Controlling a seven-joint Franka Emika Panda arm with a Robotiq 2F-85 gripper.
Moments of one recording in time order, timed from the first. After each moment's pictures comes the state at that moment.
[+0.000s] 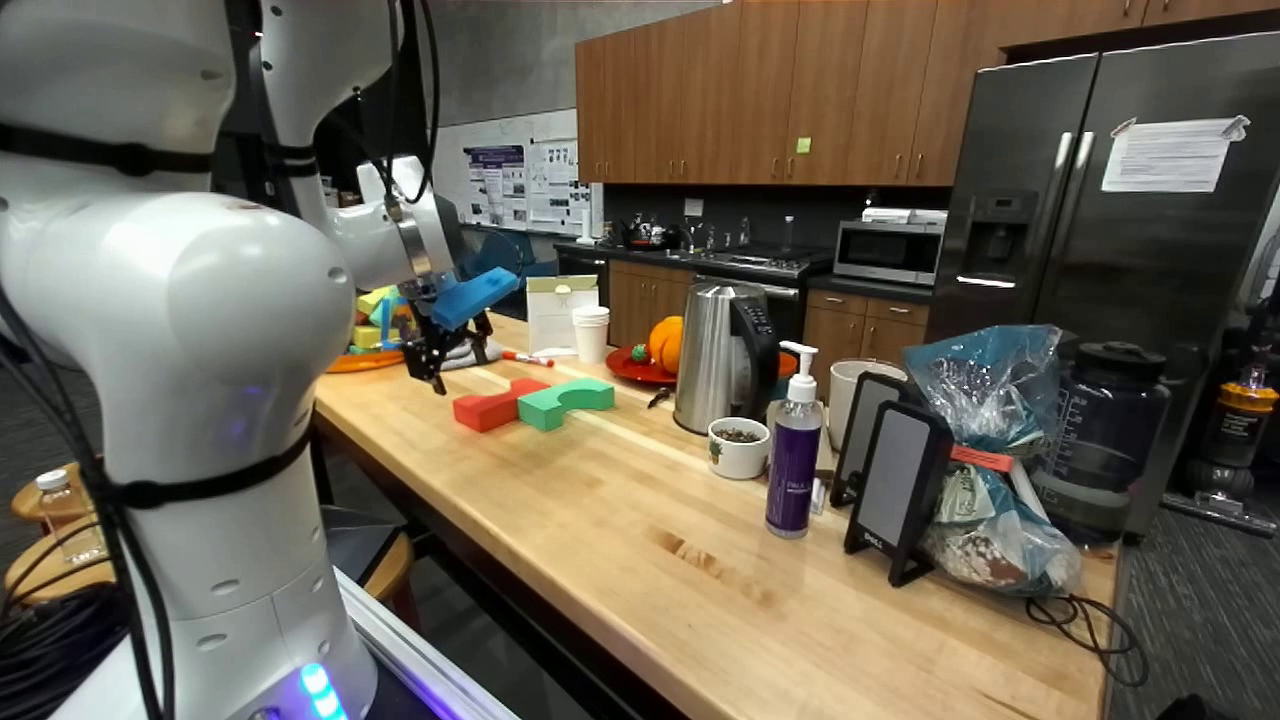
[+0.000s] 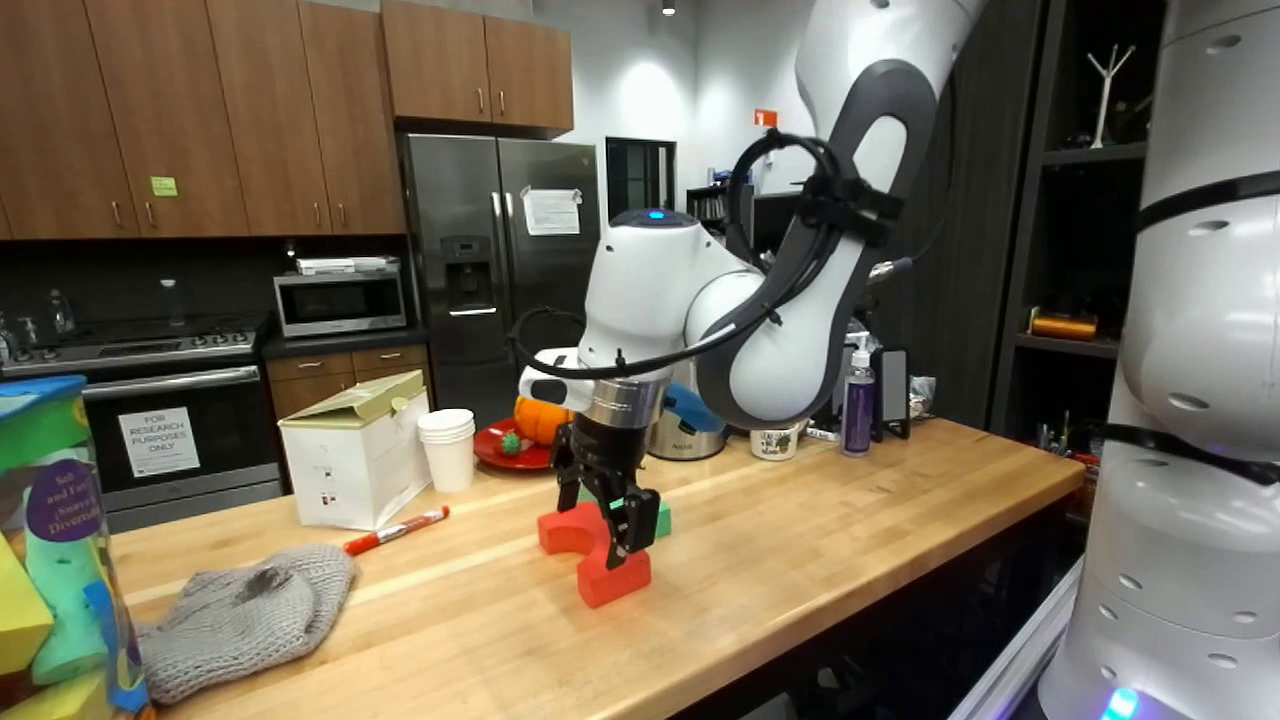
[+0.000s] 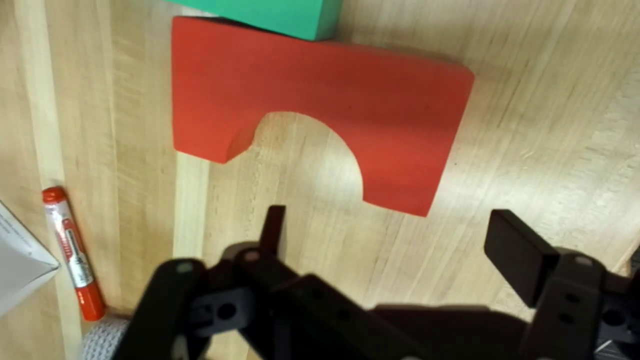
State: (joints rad) arm 0.18 0.03 0.38 -2.62 -0.51 2.94 -0.59
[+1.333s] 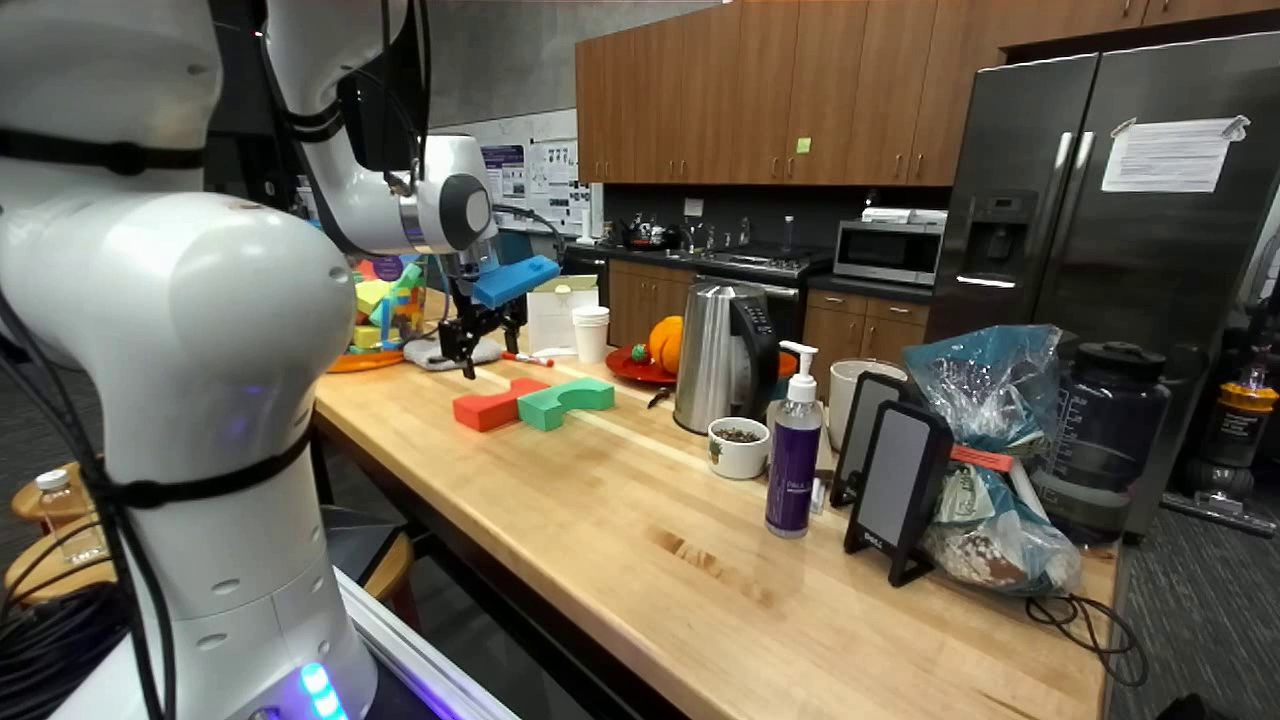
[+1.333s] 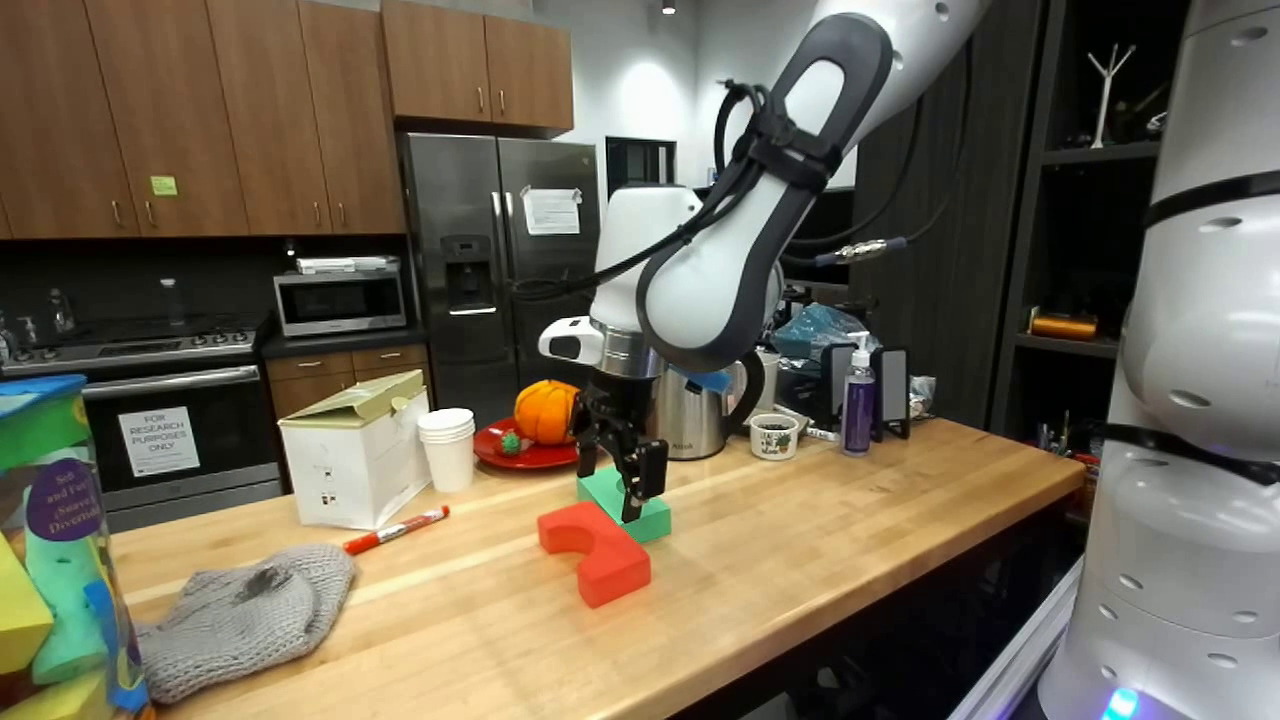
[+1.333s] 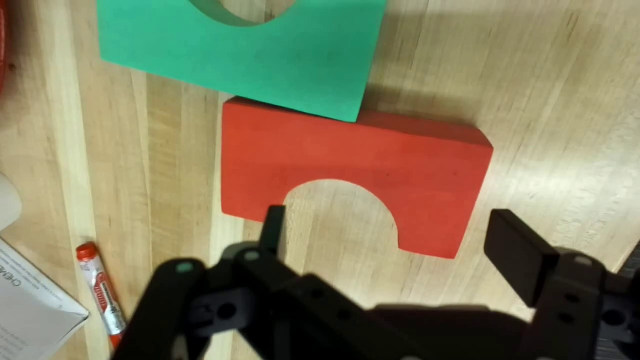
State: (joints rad) arm 0.19 -0.01 0.31 -2.59 -0.04 2.81 -1.05
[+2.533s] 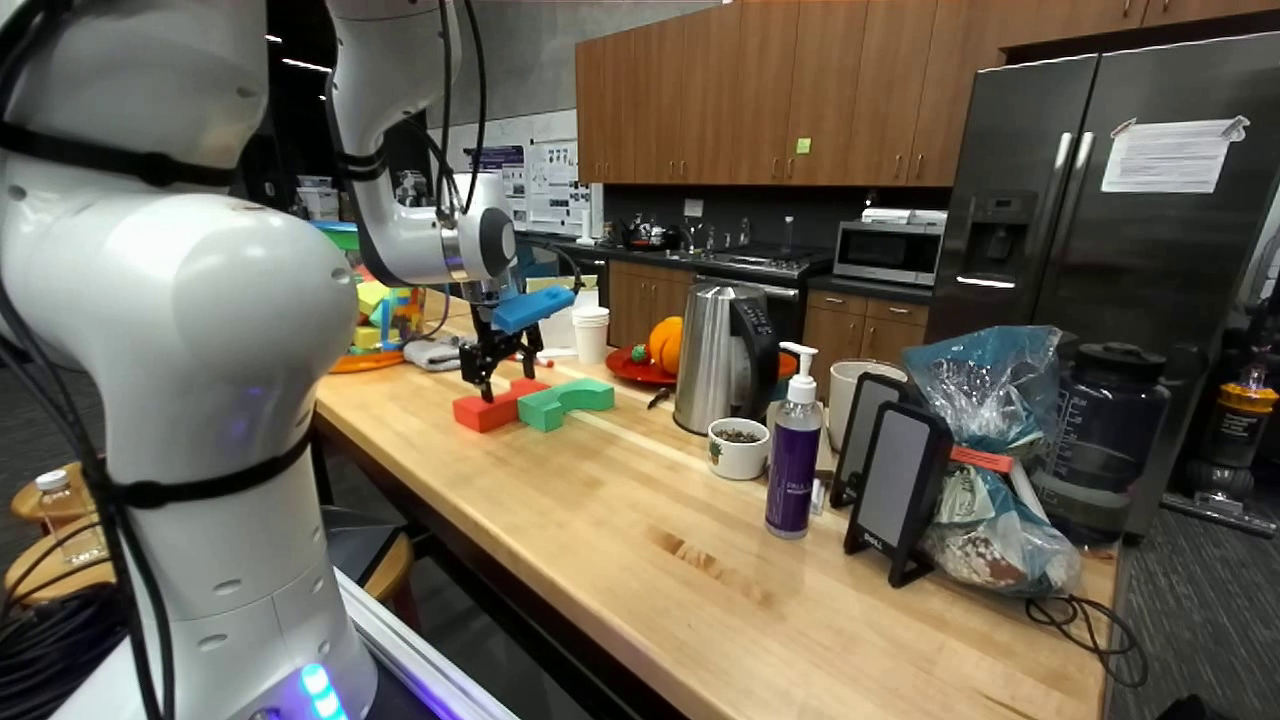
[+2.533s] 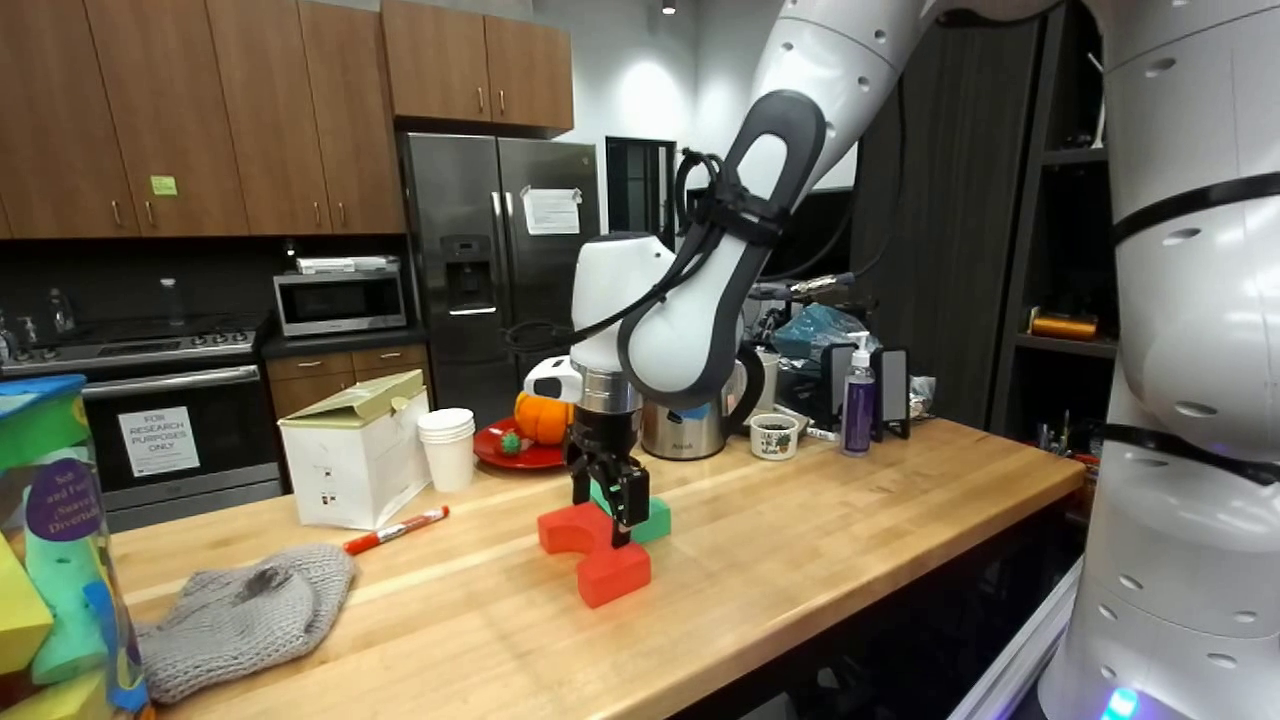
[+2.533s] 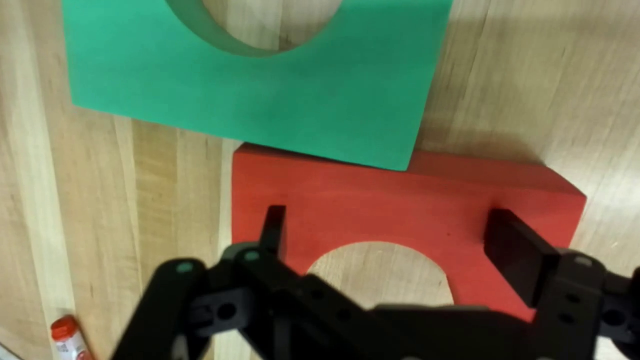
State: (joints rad) arm 0.19 0.18 0.25 -2.47 -0.22 2.81 -0.91
